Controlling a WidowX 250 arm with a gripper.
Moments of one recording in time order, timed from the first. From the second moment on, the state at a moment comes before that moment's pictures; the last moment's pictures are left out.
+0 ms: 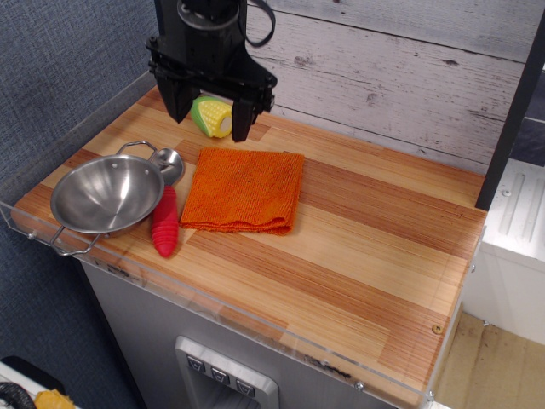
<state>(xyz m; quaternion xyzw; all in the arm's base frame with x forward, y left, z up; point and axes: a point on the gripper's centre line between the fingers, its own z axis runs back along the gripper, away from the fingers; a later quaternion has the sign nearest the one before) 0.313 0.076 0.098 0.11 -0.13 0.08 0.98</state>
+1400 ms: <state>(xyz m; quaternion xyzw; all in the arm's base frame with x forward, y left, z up) 0.315 0.078 0.011 0.07 -0.05 0.10 0.99</state>
